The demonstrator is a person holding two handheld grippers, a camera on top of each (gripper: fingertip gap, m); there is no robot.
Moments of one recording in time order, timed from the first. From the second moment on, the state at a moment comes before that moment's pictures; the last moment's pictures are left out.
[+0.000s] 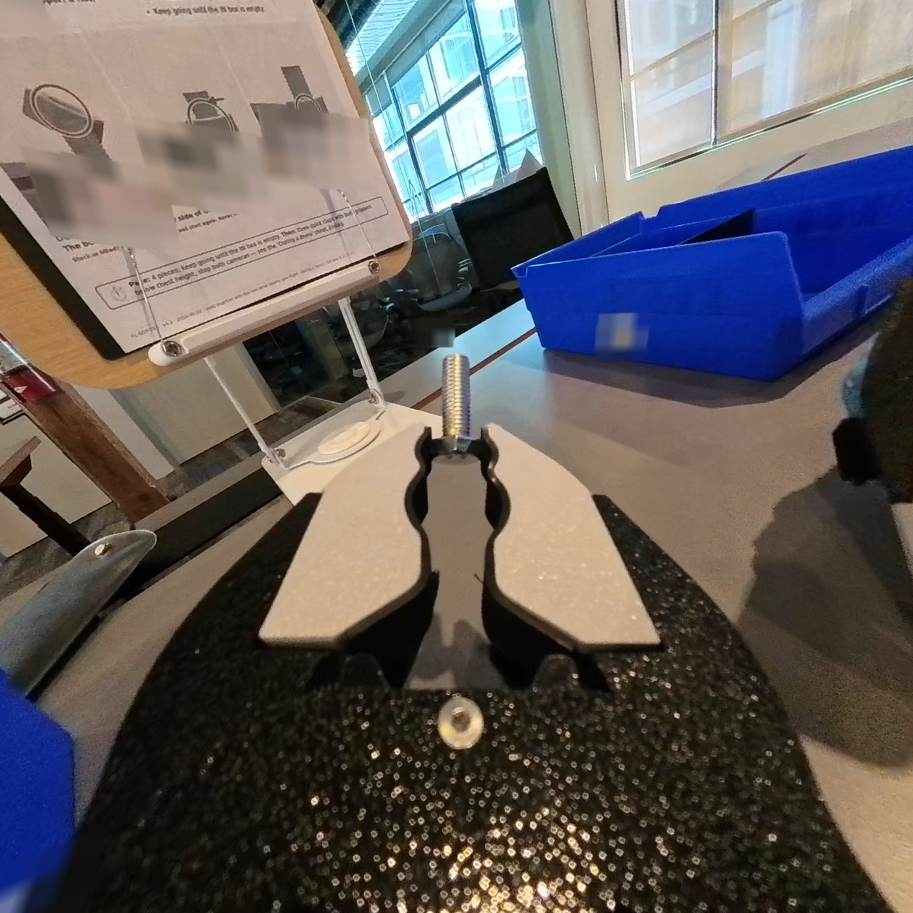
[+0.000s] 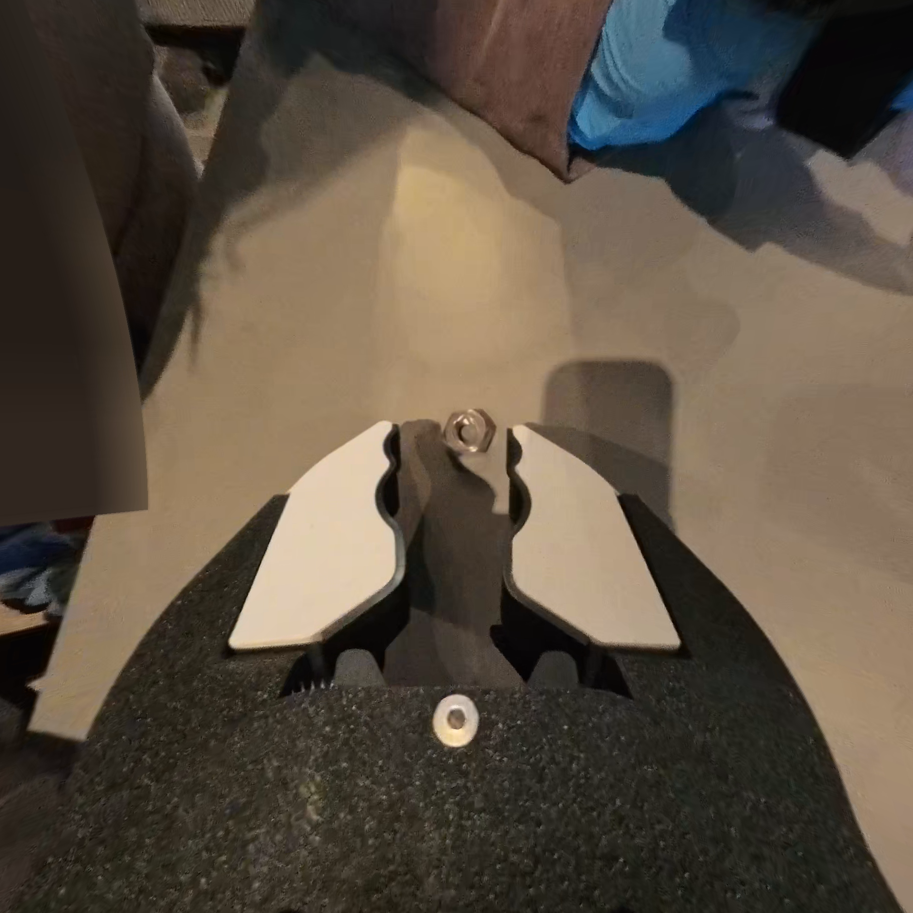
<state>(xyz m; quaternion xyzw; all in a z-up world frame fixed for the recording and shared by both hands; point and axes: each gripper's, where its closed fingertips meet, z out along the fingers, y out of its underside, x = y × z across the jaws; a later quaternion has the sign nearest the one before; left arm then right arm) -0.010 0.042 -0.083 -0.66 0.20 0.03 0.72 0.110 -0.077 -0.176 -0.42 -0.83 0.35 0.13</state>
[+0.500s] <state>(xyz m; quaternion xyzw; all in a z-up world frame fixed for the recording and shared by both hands) -0.002 0.041 -0.083 -0.66 0.21 0.01 0.72 0.106 -0.023 -0.127 -0.47 -0.78 0.30 0.30</state>
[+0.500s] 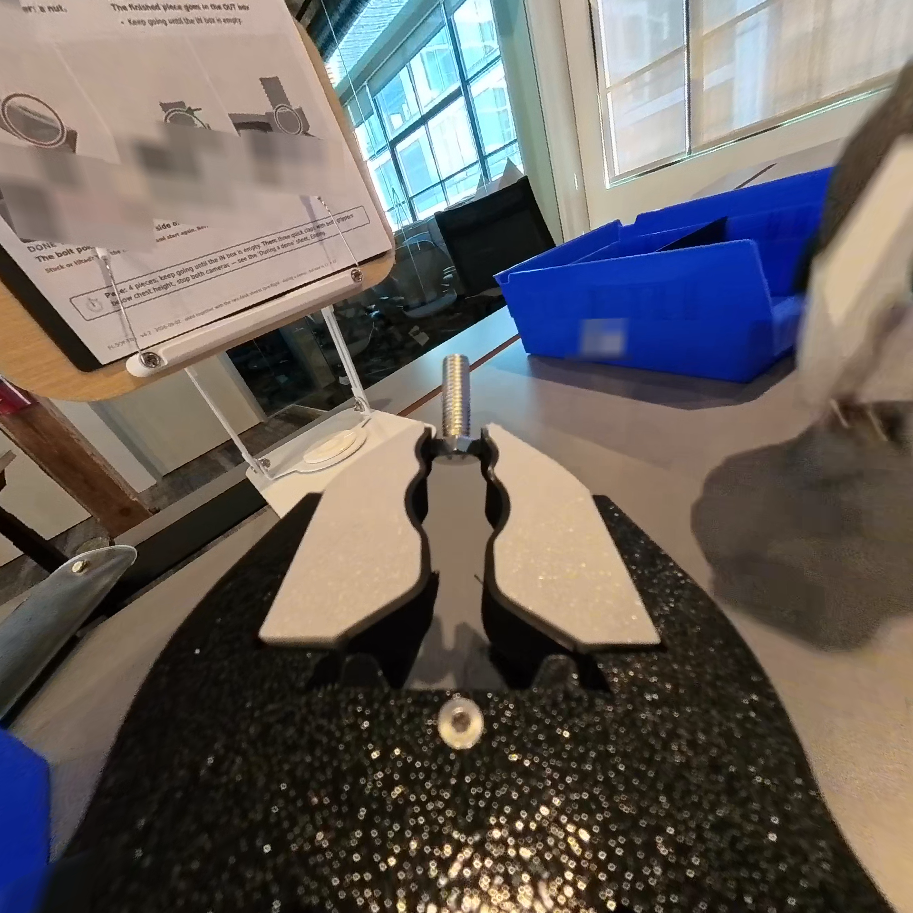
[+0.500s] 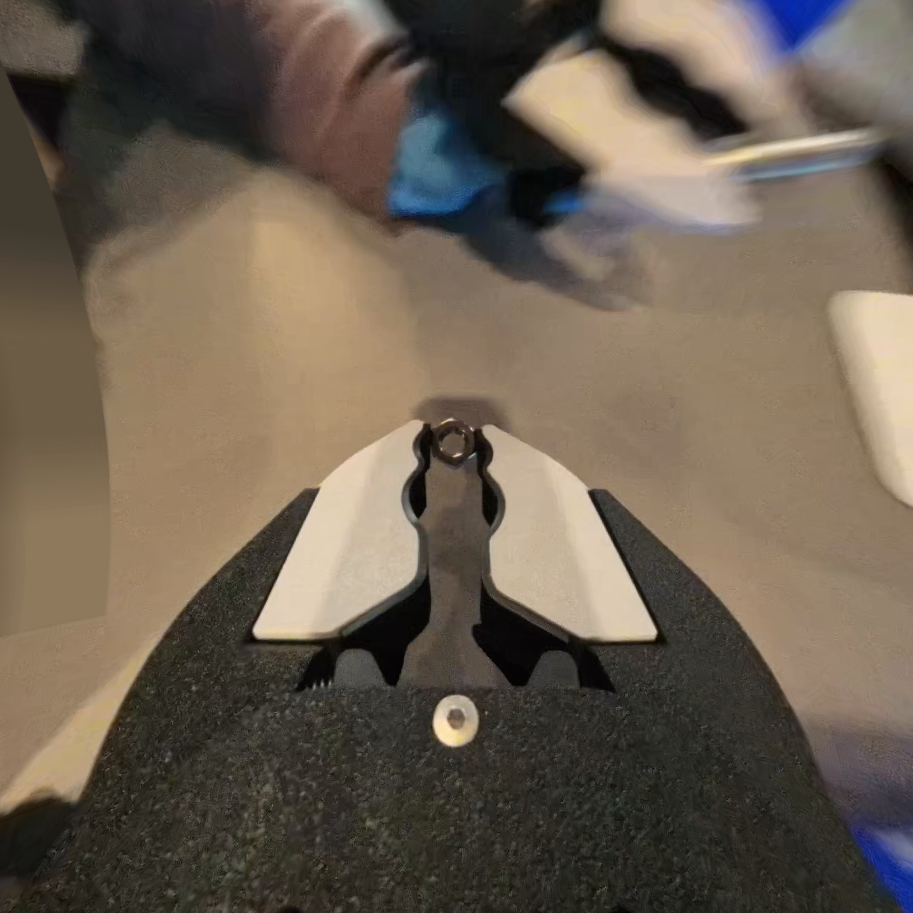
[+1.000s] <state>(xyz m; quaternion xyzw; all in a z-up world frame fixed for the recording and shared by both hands) 0.030 0.033 -0.079 -0.63 0.25 -0.01 0.73 0.254 0.168 -0.119 -0.76 -0.52 0.05 0.38</state>
